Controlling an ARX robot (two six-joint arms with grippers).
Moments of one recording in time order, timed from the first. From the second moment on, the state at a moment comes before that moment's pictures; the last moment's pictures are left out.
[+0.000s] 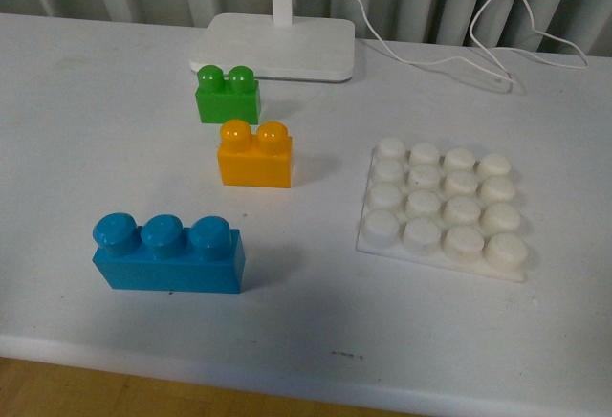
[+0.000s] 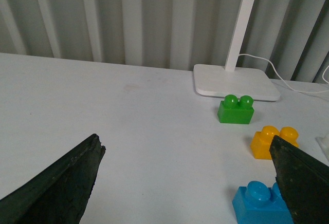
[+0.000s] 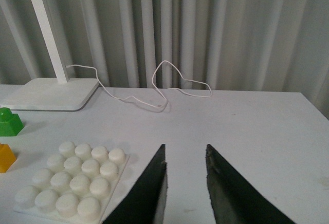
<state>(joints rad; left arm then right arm) 0.00 0.00 0.01 0.00 0.00 0.00 0.00 0.00 0.01 0.00 0.00 0.00</state>
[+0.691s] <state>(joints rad) 0.02 0.86 0.43 0.20 0.44 0.28 0.00 0.00 0.01 0.00 0.00 0.00</state>
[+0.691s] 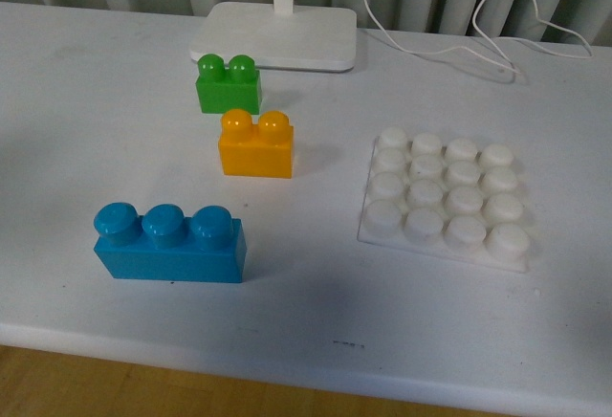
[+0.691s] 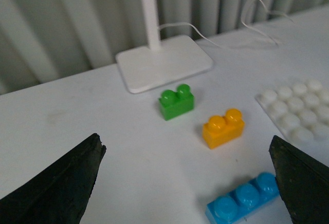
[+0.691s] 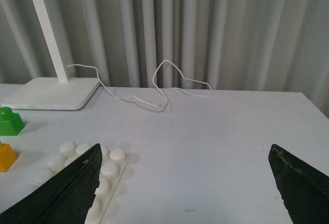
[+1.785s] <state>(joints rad) -0.32 2.01 1.53 -0.68 0.27 1.49 0.00 0.00 0.01 0.00 0.00 0.00</state>
